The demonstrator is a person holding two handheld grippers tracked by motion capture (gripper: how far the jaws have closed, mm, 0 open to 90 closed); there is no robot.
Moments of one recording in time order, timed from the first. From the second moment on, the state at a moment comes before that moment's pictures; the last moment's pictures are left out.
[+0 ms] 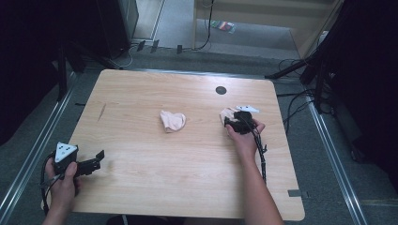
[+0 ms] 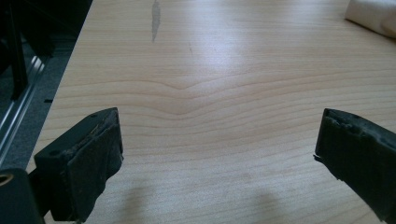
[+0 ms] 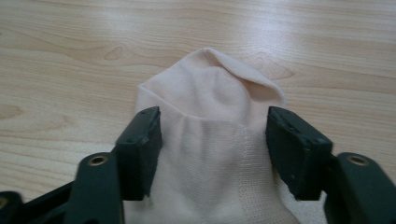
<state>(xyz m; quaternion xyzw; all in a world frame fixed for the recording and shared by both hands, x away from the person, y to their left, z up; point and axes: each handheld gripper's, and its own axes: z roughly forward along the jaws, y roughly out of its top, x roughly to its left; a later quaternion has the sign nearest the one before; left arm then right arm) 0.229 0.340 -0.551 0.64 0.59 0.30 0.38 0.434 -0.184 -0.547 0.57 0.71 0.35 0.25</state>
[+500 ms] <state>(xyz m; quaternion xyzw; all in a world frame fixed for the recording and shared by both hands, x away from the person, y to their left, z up) 0.229 0.340 -0.551 0.64 0.59 0.30 0.38 0.427 -0.183 -0.546 0.56 0.70 0.37 0.23</state>
